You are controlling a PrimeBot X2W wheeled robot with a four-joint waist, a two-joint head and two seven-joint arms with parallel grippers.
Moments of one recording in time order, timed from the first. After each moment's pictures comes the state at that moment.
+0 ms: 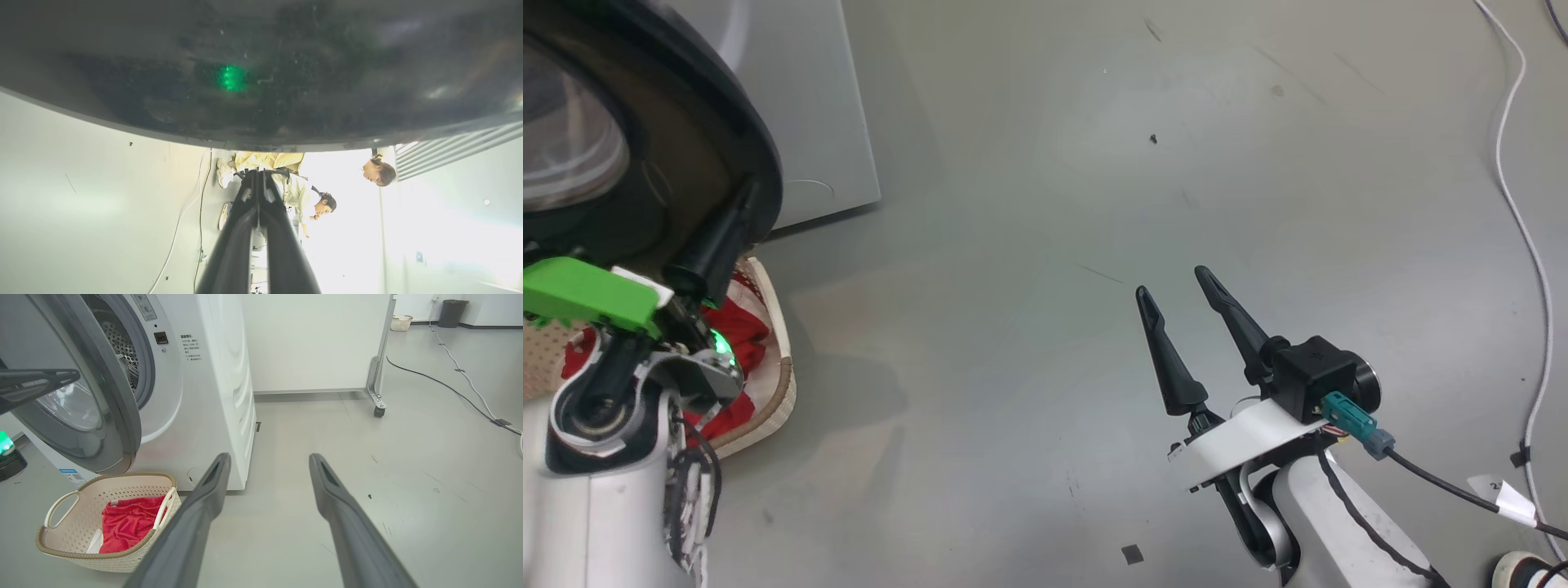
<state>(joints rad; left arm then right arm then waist) -0.46 0.05 0.13 0.18 -1.66 0.03 0.50 -0.25 -0.05 0.50 0.19 0.38 -0.06 -0.25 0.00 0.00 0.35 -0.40</state>
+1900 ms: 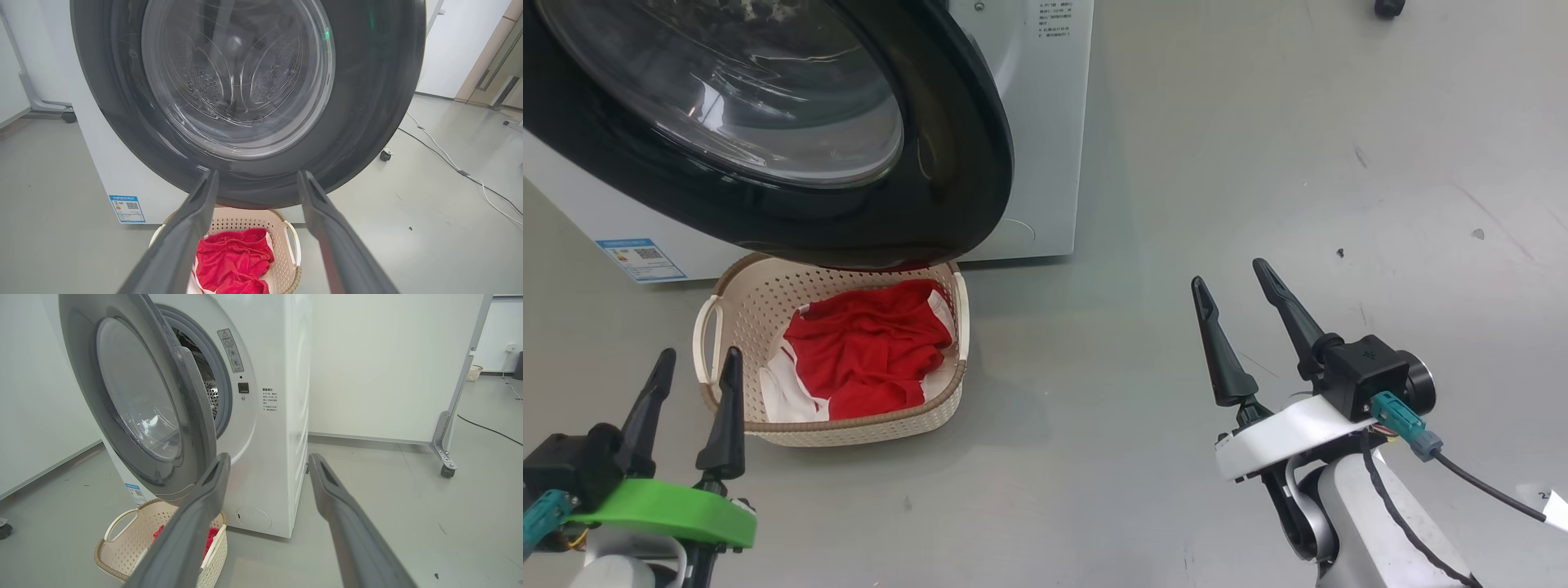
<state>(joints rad) -0.10 0.28 -0.17 0.18 -0.59 -0.12 -0.24 -0.22 -0.06 0.36 0.19 0.30 -0.01 -0.25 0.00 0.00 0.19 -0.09</state>
